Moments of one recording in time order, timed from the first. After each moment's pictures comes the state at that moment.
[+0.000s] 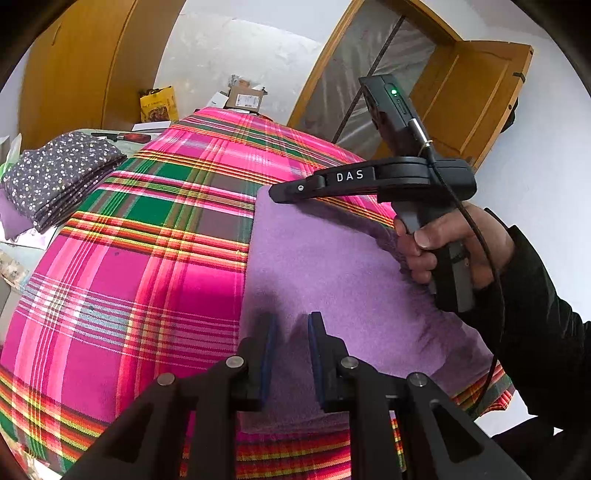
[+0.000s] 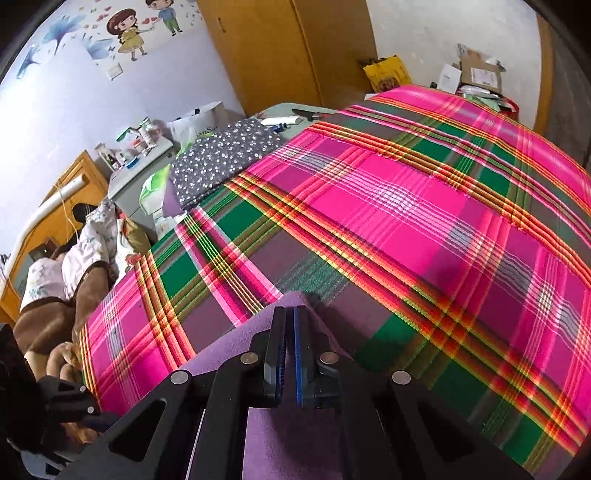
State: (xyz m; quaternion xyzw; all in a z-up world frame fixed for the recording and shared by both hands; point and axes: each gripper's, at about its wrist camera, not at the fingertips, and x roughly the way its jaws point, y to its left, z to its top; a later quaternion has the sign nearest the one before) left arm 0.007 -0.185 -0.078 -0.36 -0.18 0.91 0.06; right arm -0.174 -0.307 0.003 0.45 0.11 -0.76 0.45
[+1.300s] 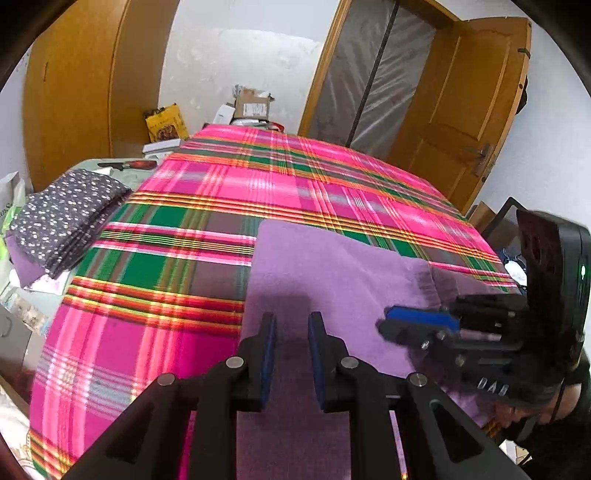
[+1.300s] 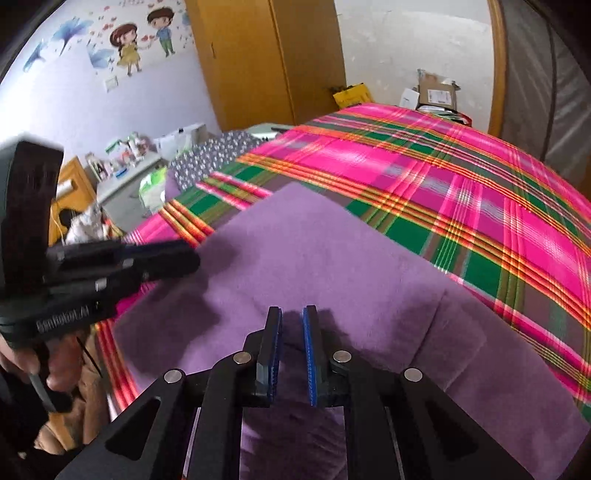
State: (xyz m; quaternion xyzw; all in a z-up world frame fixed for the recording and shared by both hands) left arm -0.043 -0.171 -0.064 -0.38 -0.13 0.91 0.03; right arm -0.066 -0.213 0.000 0.40 0.11 -0.82 0.40
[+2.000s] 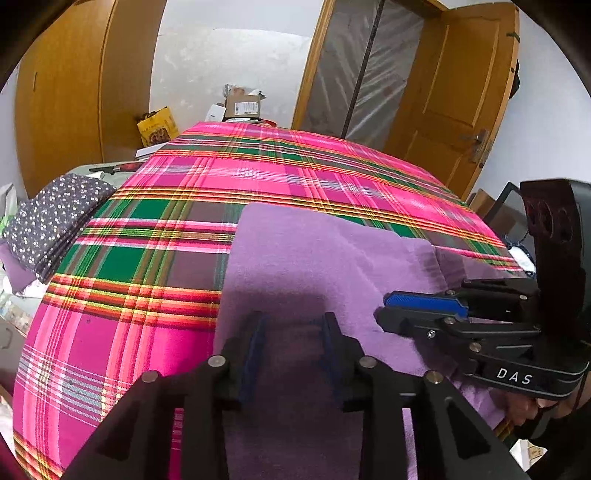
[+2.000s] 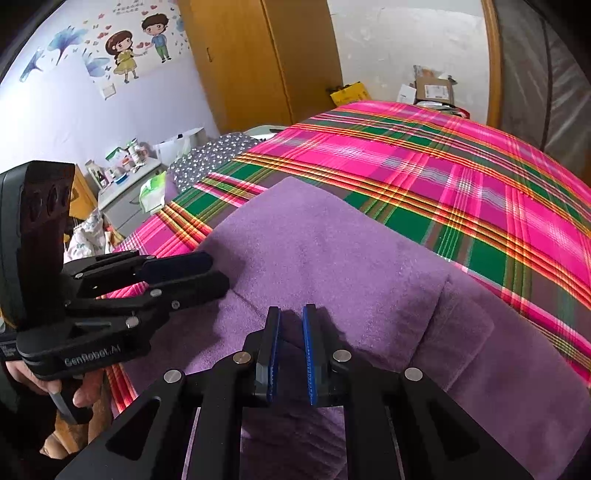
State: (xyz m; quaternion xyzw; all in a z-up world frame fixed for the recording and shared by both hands) left arm -0.042 -0.155 -0.077 -0.37 -0.10 0.92 0.02; right arm -0.069 -0.207 -0.003 0.40 0.08 -0.82 0.40
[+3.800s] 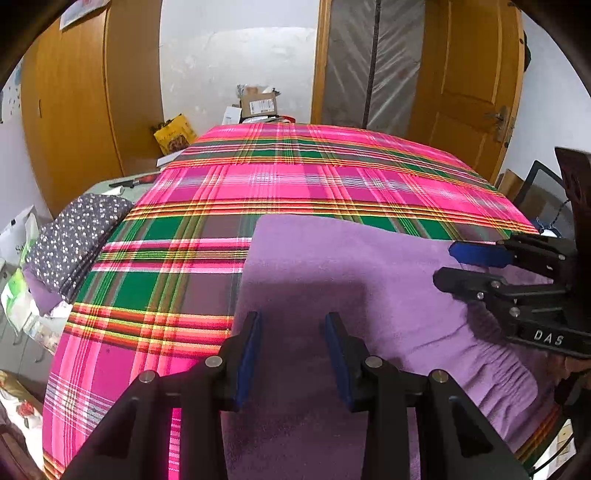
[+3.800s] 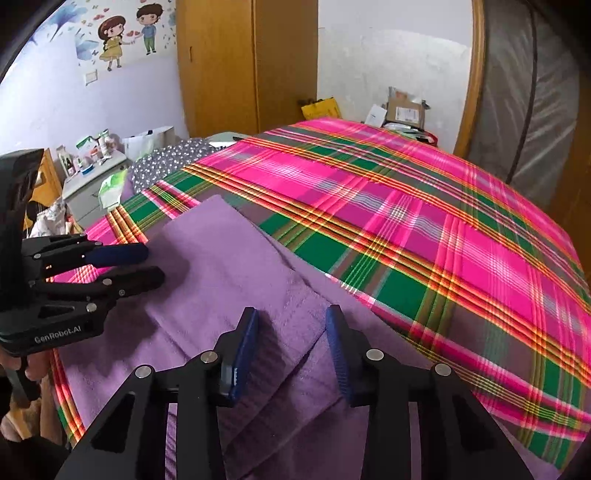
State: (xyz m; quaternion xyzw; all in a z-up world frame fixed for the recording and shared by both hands) left arm -0.066 -0.148 -0.075 -0.39 -0.04 0.92 -0.03; right arm -0.096 -0.179 0.007 0.36 0.15 -0.85 0.34
